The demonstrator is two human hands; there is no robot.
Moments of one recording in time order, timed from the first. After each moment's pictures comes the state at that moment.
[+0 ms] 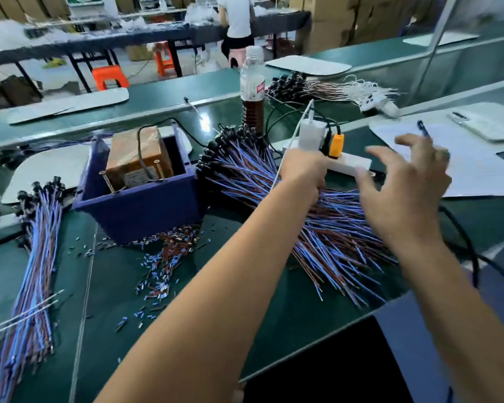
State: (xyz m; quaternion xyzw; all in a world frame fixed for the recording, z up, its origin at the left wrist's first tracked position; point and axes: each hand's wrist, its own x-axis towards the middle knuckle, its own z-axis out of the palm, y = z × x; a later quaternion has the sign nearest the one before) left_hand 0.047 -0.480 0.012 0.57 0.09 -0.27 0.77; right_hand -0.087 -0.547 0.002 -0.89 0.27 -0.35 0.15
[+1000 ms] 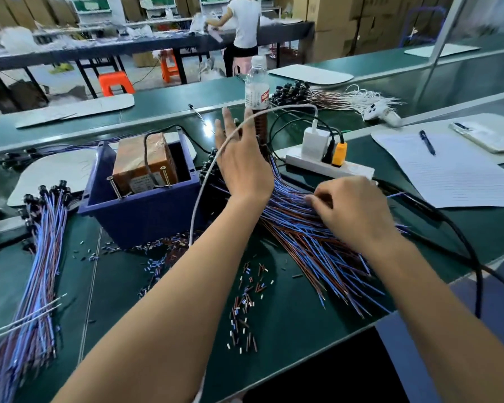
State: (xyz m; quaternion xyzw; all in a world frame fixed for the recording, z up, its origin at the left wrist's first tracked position) left_hand 0.088 -0.407 0.009 0.89 -0.14 0.22 0.37; right_hand -0.054 -0.527 -0.004 -0.96 0.09 -0.24 0.11
